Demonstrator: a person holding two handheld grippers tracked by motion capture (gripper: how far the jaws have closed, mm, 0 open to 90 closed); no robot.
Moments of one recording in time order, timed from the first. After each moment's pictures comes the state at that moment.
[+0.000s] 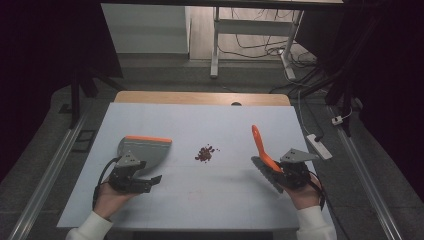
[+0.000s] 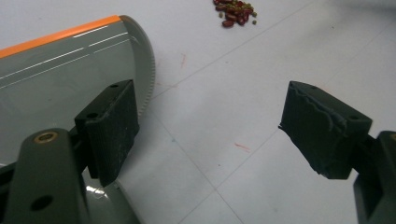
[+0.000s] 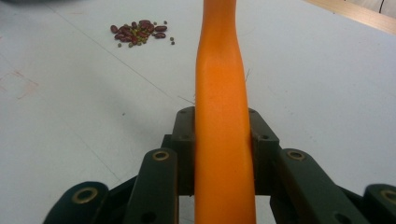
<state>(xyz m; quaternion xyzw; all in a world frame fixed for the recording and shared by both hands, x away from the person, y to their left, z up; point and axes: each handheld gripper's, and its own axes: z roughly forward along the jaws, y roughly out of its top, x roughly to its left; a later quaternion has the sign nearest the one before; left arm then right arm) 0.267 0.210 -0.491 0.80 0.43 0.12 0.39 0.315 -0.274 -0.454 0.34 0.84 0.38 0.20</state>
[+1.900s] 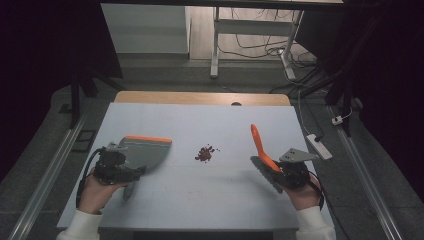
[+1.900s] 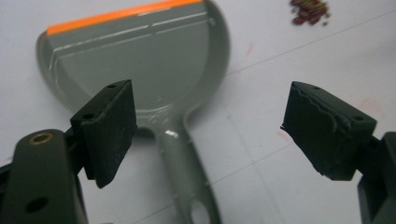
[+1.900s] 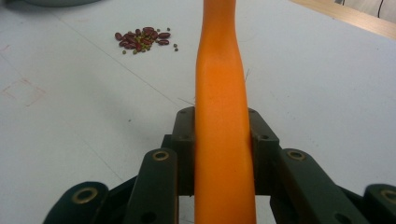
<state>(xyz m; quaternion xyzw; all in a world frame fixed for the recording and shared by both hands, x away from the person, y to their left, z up) 0.271 0.233 -0.455 0.77 0.55 0.13 0.29 0.312 -0.270 -0.450 0.34 0.83 0.38 0.20</state>
